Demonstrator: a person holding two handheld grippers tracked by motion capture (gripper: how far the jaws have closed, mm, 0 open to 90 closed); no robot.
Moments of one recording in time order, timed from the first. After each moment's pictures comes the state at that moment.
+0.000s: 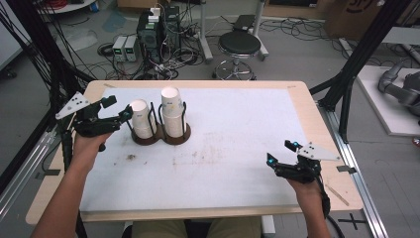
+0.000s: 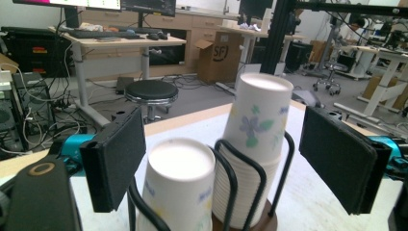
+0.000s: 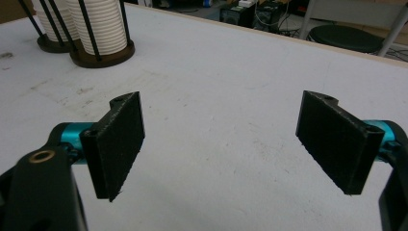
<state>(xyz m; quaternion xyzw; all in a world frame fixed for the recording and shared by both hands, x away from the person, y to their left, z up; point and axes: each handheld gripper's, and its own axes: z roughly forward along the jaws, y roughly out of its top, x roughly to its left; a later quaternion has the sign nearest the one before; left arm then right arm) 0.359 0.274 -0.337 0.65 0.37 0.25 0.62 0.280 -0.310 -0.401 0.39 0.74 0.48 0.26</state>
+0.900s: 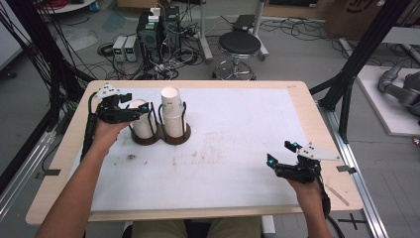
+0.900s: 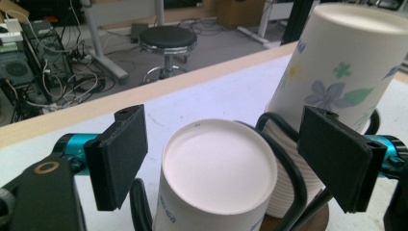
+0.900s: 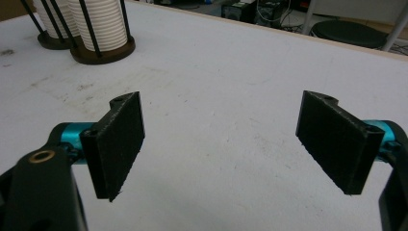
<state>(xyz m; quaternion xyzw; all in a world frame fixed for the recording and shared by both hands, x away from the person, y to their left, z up) 0.413 0.243 -0.357 0.71 0.41 0.24 0.52 0.280 -0.311 -0.403 0.40 0.74 0.48 0.25</state>
